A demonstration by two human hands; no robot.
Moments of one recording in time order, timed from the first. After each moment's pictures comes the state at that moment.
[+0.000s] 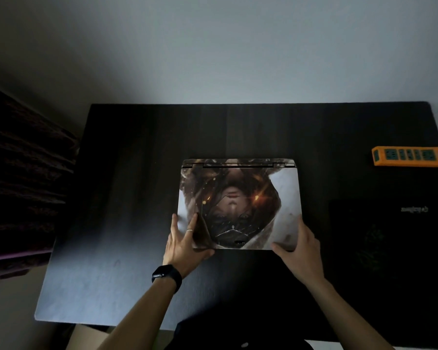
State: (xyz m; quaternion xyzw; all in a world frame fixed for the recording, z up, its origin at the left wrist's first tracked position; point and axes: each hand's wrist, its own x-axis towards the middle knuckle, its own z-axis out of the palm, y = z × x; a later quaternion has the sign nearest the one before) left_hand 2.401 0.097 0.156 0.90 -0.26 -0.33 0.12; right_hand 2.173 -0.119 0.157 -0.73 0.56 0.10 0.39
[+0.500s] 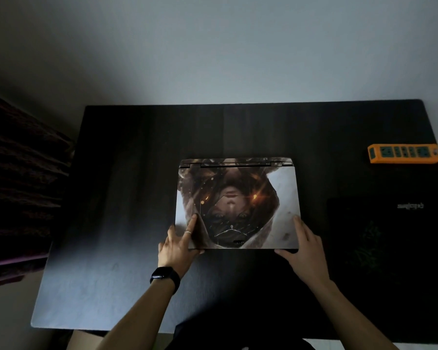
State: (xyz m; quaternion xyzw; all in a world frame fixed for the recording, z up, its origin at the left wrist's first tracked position) left_hand 2.410 0.103 0.146 0.91 -0.31 -0.27 0.00; right_hand 2.159 -0.127 0.143 -0.79 0.49 0.14 0.34
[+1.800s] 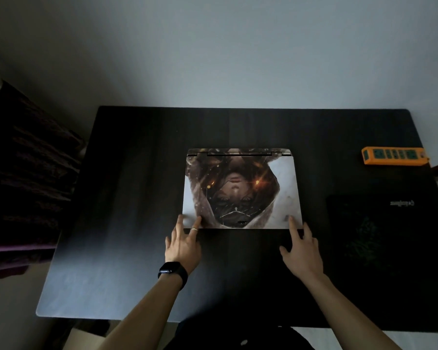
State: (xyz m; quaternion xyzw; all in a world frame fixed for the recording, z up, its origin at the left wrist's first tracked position) left_hand 2.395 0.119 0.159 0.91 -0.31 -0.27 0.03; right_hand 2.174 -0.090 0.173 -0.78 0.53 0.21 0.26
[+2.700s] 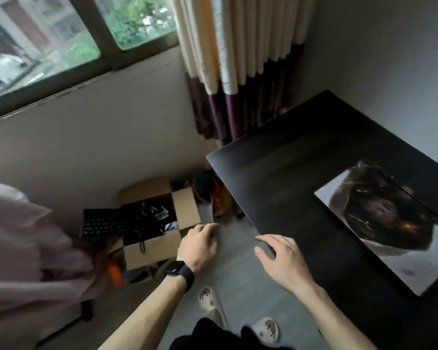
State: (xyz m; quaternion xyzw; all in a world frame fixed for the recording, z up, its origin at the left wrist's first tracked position) left_hand 2.159 0.376 0.256 0.97 0.09 -0.12 0.21; right_hand 2.170 0.138 0.269 -0.92 -0.09 0.15 0.35
